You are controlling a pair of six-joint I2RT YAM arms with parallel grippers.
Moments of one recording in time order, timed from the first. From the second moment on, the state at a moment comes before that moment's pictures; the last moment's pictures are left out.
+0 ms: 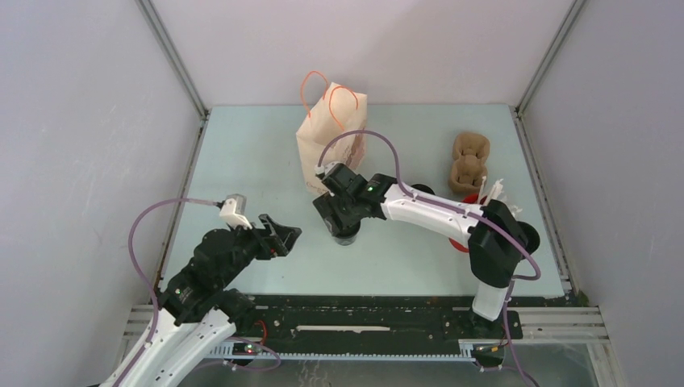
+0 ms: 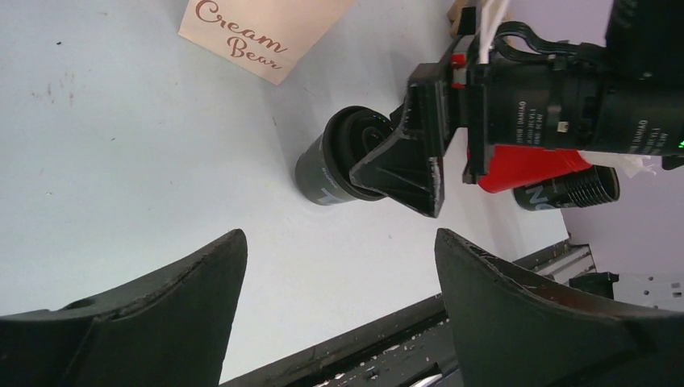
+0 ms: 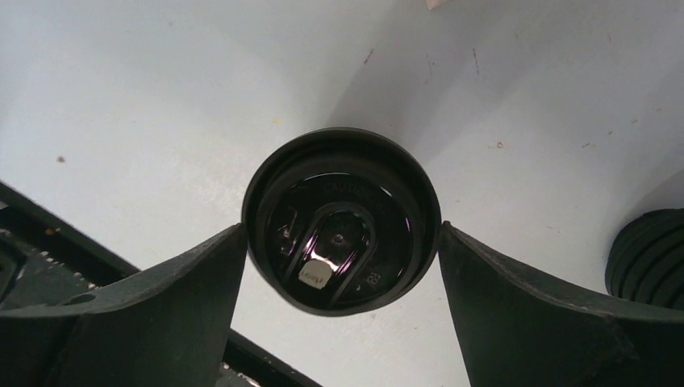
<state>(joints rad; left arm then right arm) -0.61 0.31 0.58 -0.61 -0.10 -0.68 0.97 1.79 1.46 -0.66 0.11 0.28</state>
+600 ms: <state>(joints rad) -0.61 0.31 0.58 -0.63 -0.10 -0.68 0.97 1.81 1.48 -0.69 0.21 0.28</state>
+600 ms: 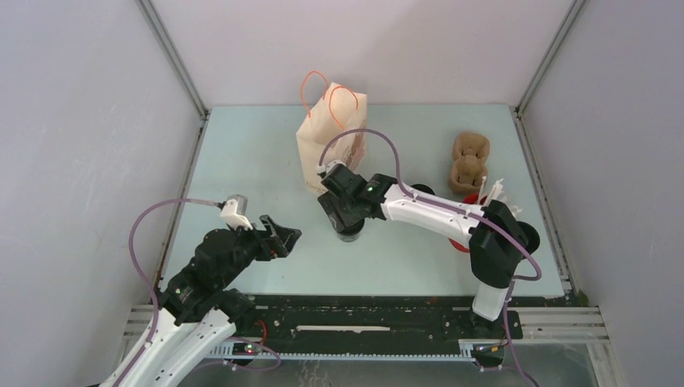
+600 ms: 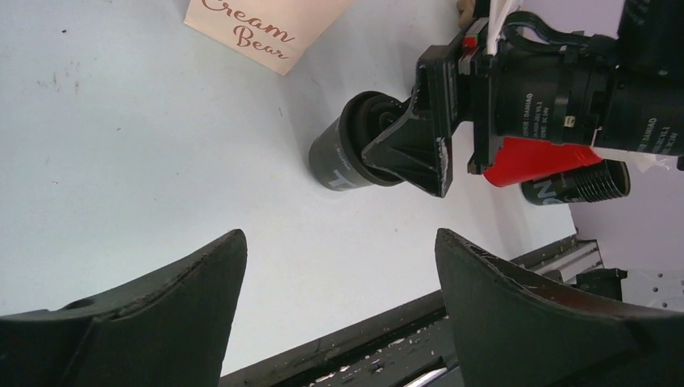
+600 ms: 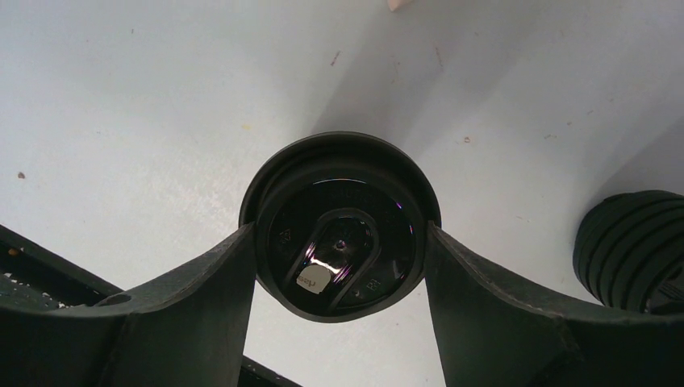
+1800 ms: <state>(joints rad) -0.61 0.36 0.58 -0.61 -0.07 -0.67 0.32 2.21 2.05 -0.80 0.14 0.20</state>
